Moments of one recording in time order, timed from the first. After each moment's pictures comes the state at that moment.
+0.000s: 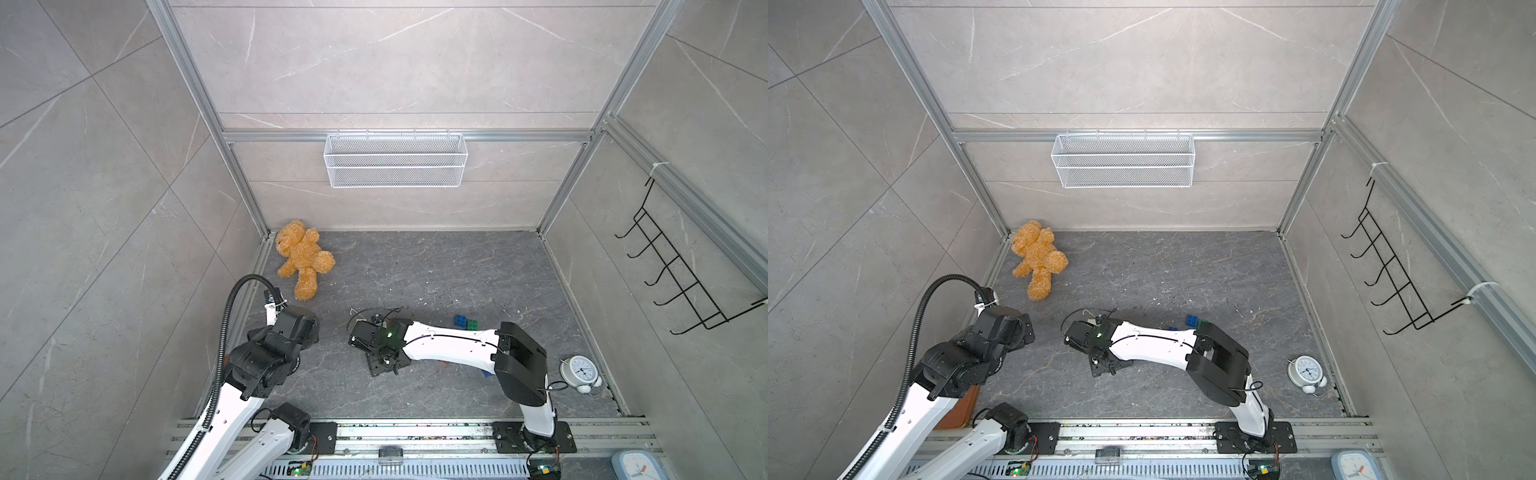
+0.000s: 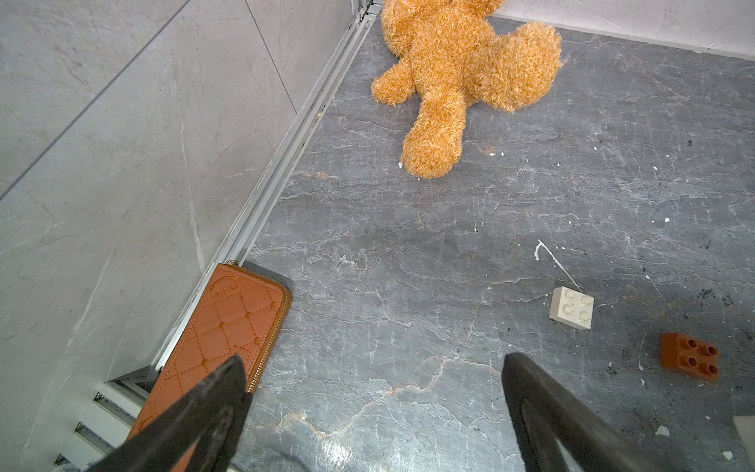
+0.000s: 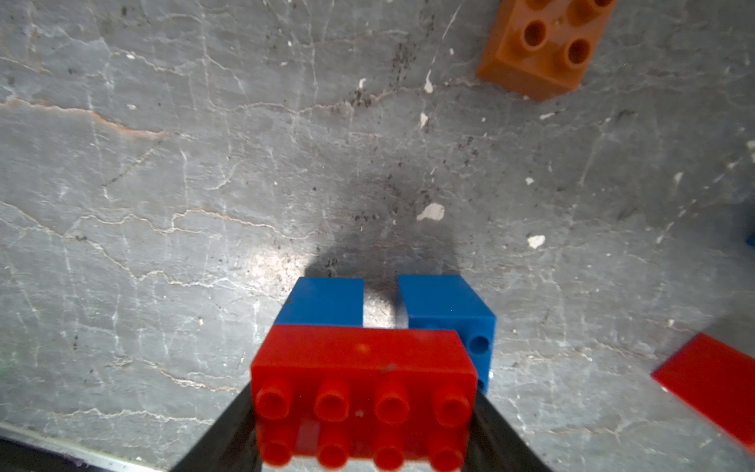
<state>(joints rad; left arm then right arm) -0.50 0.75 0.95 -1.16 -0.65 -0.59 1.18 2.03 1.58 -0.95 0.15 0.84</state>
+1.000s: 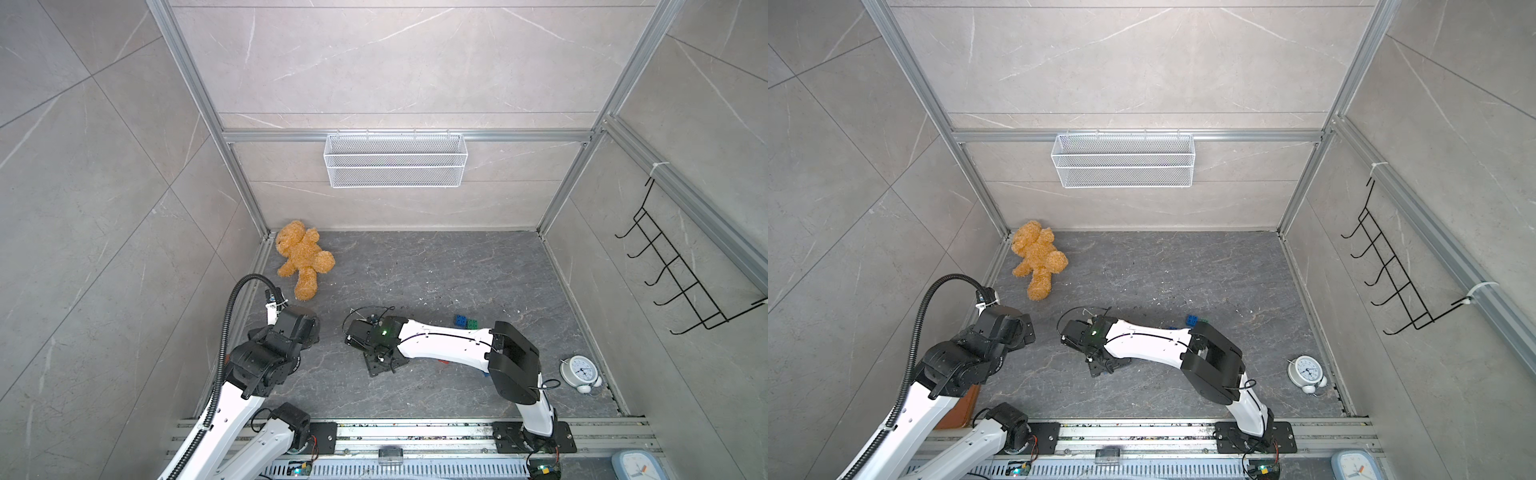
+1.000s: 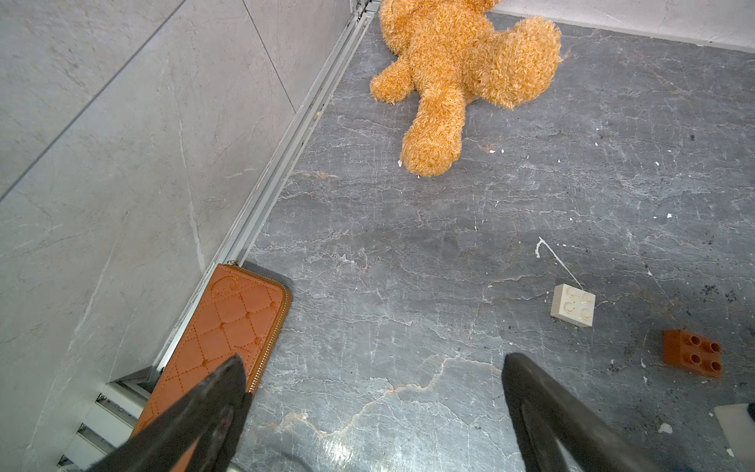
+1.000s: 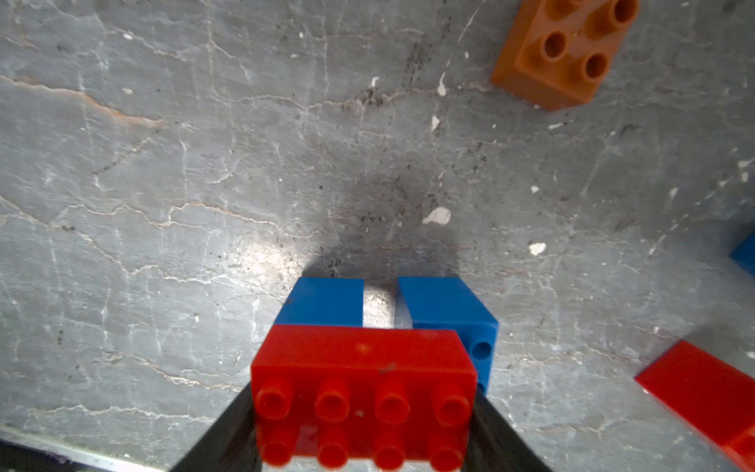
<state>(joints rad) -0.50 0.75 0.95 -1.16 -0.64 -0.58 1.18 2.07 1.65 -1.01 0.15 0.79</state>
